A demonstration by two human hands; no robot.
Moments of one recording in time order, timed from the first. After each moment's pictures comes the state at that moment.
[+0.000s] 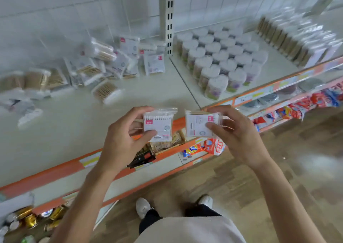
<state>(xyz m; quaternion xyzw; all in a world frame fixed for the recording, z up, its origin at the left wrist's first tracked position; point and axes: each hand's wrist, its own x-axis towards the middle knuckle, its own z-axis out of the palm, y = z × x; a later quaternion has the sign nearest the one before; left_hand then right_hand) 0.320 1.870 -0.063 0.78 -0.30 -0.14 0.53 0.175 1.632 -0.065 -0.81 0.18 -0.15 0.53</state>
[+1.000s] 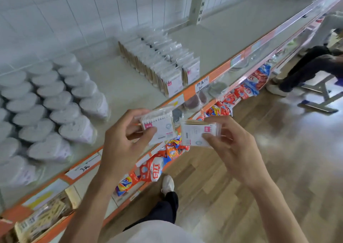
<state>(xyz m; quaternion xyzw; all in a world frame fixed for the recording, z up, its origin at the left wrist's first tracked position) 0.200 1.391 -0.078 0.70 -0.37 -0.21 0.57 -0.009 1.249 -0.059 -0.80 0.31 -0.26 0.44</state>
